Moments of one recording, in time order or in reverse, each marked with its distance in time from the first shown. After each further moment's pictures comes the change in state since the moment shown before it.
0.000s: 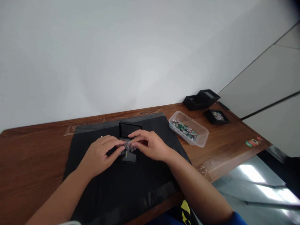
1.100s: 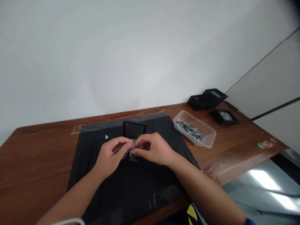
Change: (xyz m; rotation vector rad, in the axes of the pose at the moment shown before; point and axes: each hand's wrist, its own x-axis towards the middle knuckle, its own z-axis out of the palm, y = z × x) left_hand 0.003 0.028 0.026 -0.718 0.192 -0.570; right_hand -0.004 -0.006 0.012 0.008 0.039 0.056
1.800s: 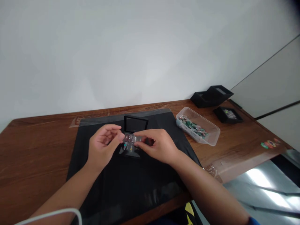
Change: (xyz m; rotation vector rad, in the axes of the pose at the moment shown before) left_hand 0.005 0.004 -0.010 -0.075 0.245 0.061; right_hand -0.004 -0.005 -0.003 -0.401 0.105 -0.134
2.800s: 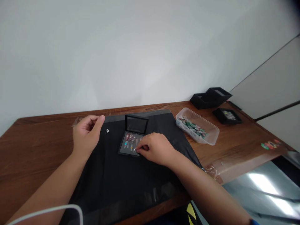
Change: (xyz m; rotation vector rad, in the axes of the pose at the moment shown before) left_hand 0.035 -0.011 -0.043 0.433 0.328 0.072; right_hand -0.001 -0.004 0.005 -0.335 -0.318 0.090
